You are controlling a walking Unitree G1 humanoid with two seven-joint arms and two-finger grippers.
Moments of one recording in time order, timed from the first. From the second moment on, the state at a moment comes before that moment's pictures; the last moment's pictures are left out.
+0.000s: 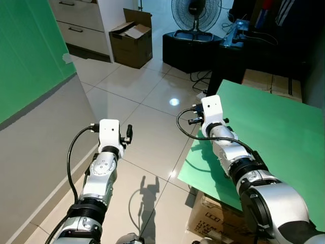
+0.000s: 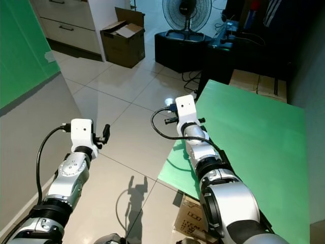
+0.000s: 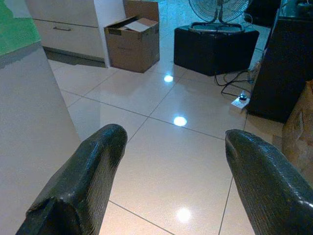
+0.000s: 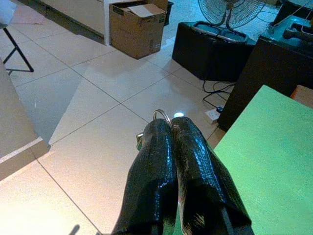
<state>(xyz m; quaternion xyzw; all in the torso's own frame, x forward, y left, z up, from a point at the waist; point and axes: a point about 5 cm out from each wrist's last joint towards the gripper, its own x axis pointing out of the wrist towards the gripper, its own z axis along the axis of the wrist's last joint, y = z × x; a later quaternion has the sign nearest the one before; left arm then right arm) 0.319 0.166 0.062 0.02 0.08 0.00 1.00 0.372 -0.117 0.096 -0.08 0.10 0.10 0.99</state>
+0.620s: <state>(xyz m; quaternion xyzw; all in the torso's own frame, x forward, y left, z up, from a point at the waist) 0.323 0.160 0.067 0.01 0.07 0.01 1.00 0.371 -0.118 0.095 -0.07 0.10 0.10 0.99</state>
